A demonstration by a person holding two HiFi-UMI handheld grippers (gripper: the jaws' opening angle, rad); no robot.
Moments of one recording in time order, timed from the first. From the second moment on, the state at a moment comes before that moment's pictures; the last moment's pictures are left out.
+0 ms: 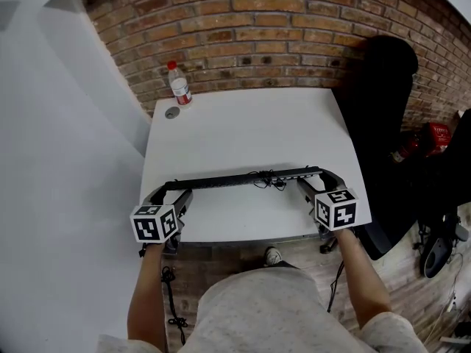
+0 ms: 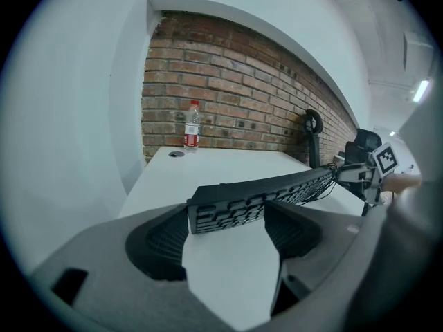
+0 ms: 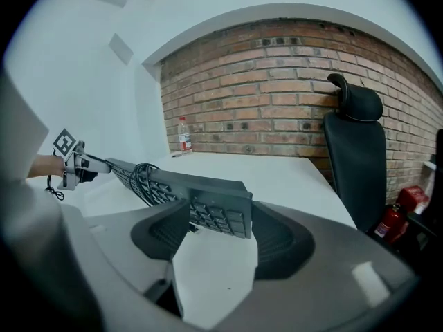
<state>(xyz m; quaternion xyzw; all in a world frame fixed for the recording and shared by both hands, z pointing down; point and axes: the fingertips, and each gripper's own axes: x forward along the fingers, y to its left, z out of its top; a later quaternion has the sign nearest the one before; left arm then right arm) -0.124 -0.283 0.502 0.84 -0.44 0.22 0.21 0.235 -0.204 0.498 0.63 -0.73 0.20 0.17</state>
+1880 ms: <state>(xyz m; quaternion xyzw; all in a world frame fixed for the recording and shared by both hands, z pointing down) -0.151 -0.204 0.577 0.83 -0.38 0.36 0.17 0.212 -0.117 0.561 0.60 -0.69 0.10 0.39</state>
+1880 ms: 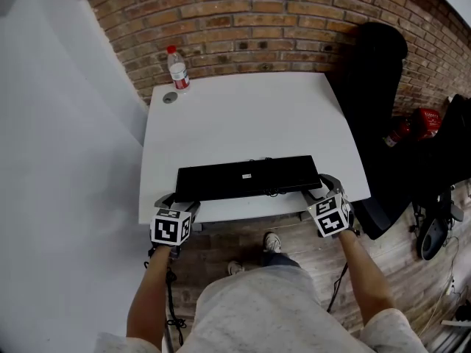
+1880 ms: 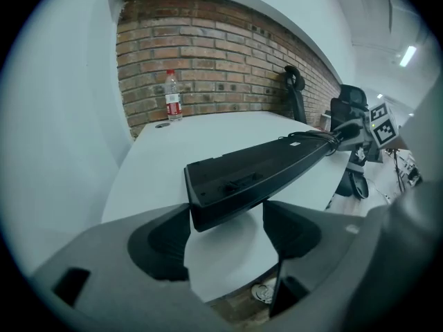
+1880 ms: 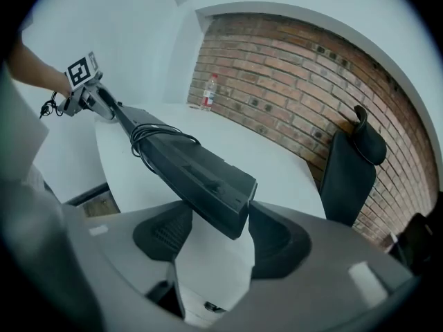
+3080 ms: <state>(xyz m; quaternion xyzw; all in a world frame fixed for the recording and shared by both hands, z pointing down) -0.143 -0.177 0.566 0.84 -0.36 0.36 0.19 0.177 -0.099 0.543 0.54 -0.70 0.10 0.45</state>
